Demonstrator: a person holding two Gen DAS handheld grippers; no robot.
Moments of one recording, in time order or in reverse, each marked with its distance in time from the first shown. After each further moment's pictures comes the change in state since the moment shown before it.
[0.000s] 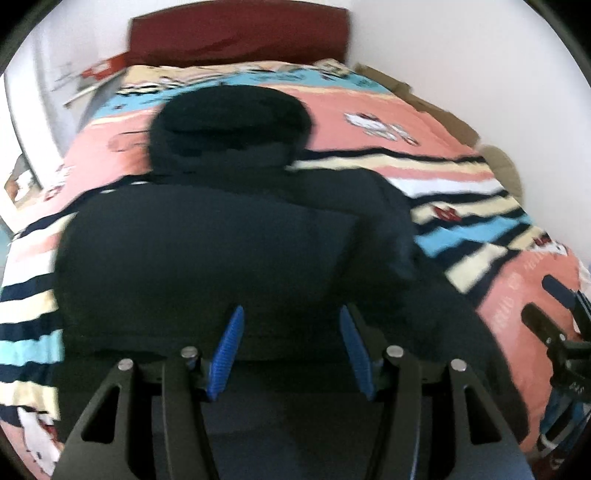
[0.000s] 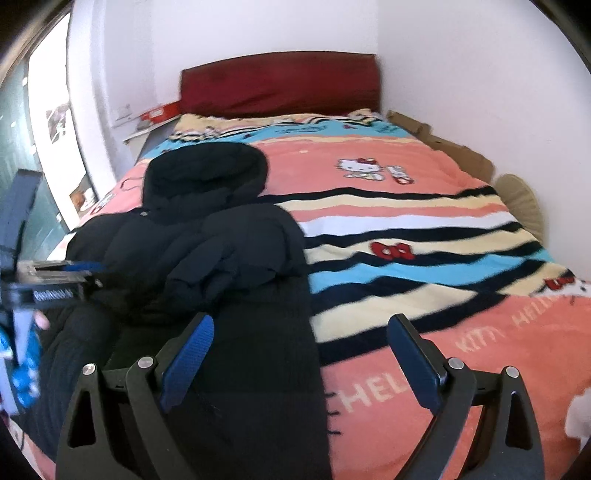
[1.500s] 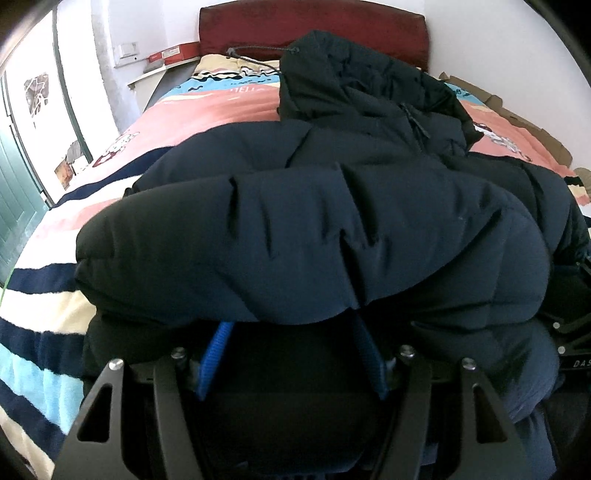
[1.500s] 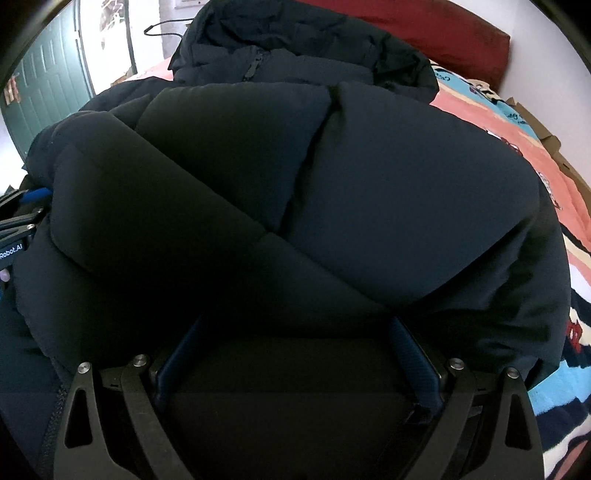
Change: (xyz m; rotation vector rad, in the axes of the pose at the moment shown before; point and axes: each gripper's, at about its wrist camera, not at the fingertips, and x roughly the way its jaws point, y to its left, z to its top) left arm 0.134 0.147 -0.012 -0.076 -0.057 0.237; right arm 0.238 0.140 0.019 -0.327 0.286 0.114
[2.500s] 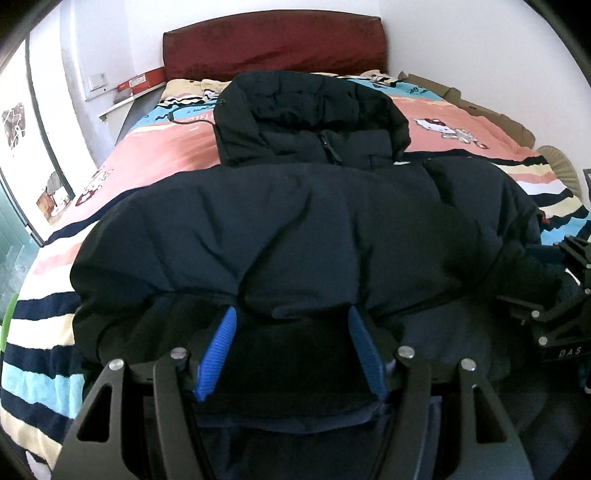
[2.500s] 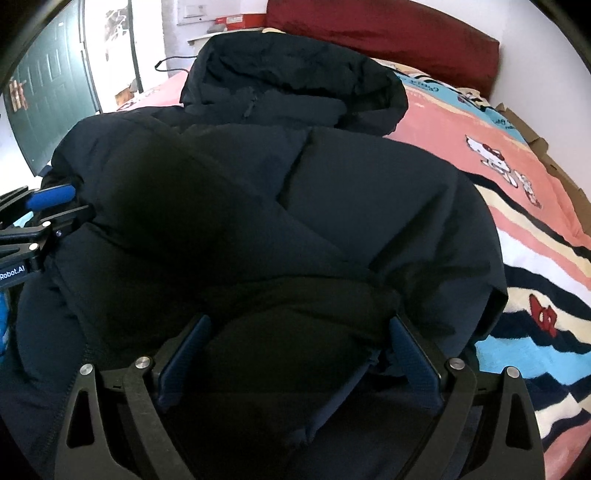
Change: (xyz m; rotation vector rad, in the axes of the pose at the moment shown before) left arm -0.053 -0.051 0.000 0.105 -0.046 -0.071; right arm -0.050 -0.015 -0.016 0.017 -0.053 0.014
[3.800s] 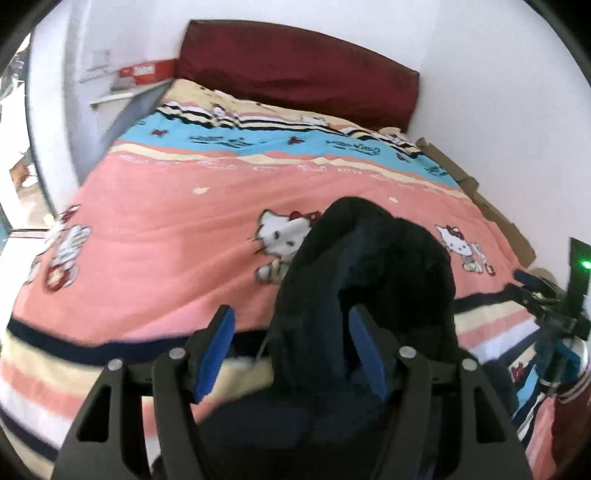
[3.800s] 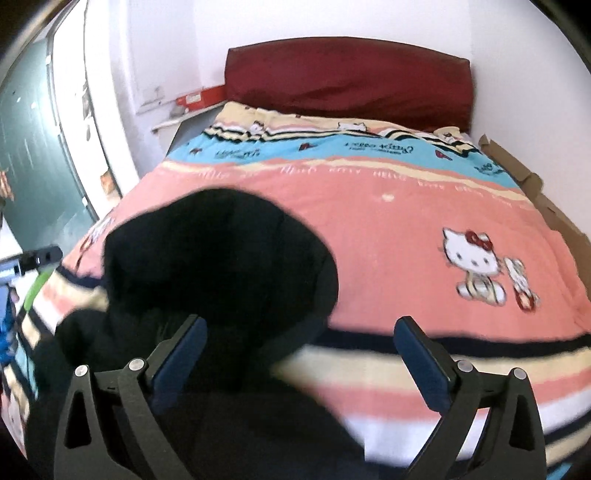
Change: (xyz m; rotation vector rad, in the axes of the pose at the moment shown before) left arm 0.073 0.143 0.234 -0.200 -0.043 -0.204; right arm 0.014 -0.133 0.225 0.137 -0.224 0.043
